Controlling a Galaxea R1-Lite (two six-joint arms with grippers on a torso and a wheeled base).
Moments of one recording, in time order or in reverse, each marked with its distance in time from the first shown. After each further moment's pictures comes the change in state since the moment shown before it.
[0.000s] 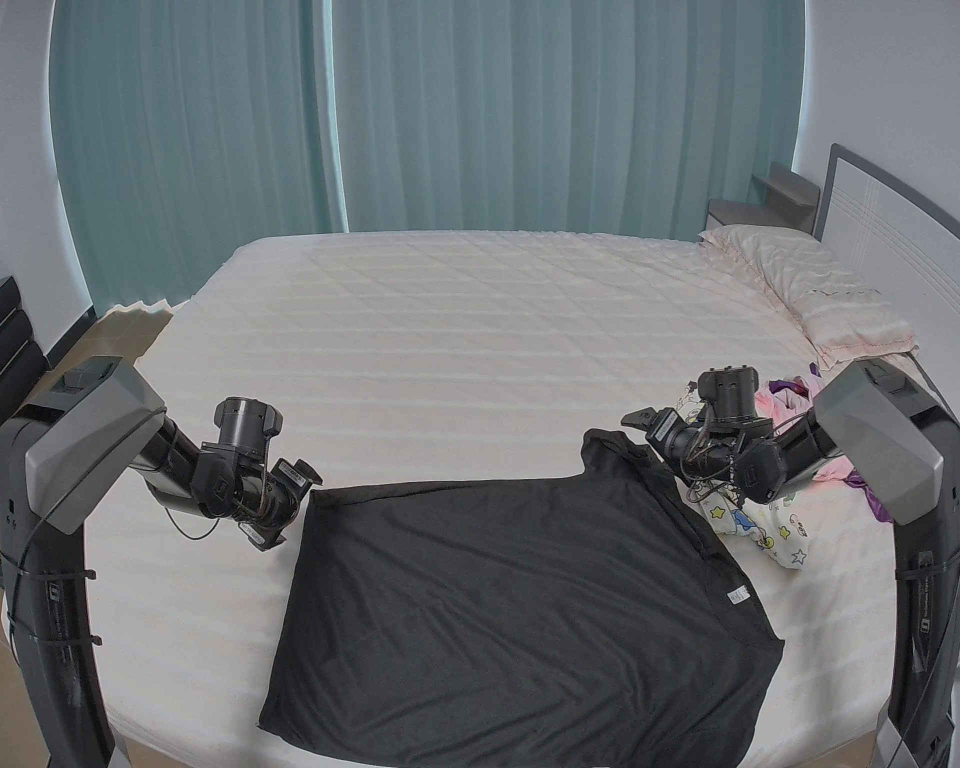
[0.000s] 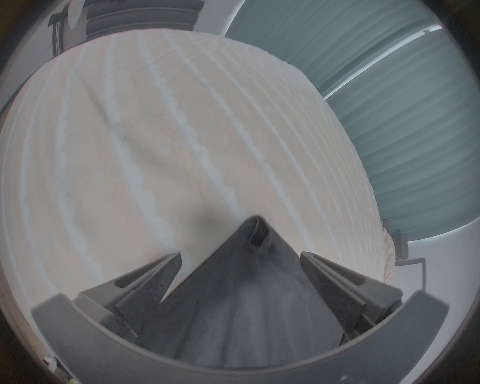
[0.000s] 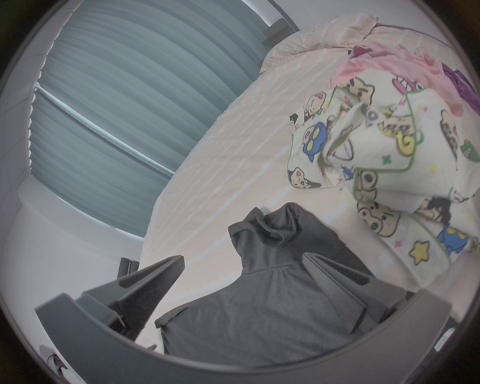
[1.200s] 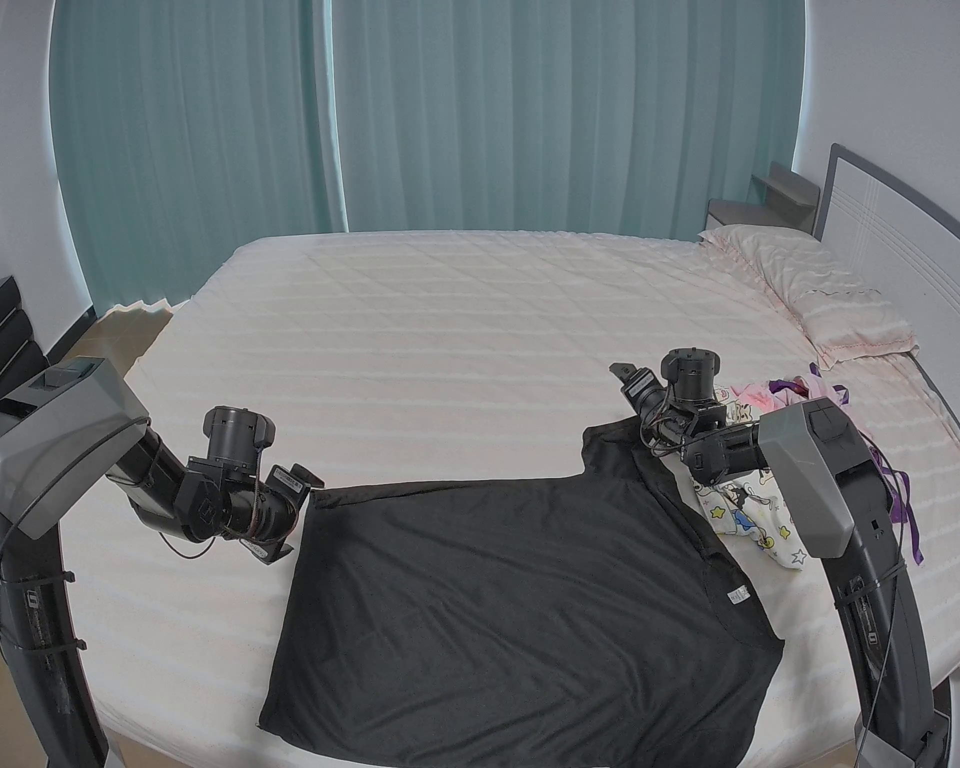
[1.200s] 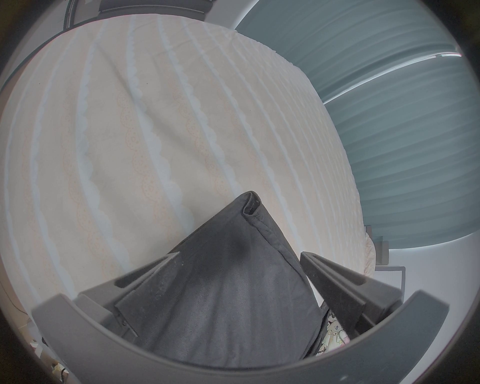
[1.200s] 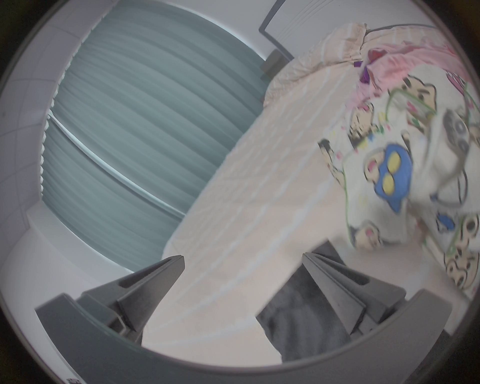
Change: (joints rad) left arm -0.030 -0.109 0.203 -0.146 -0.049 -0.117; right arm 0.011 0.344 -0.627 0.008 -0.184 0.096
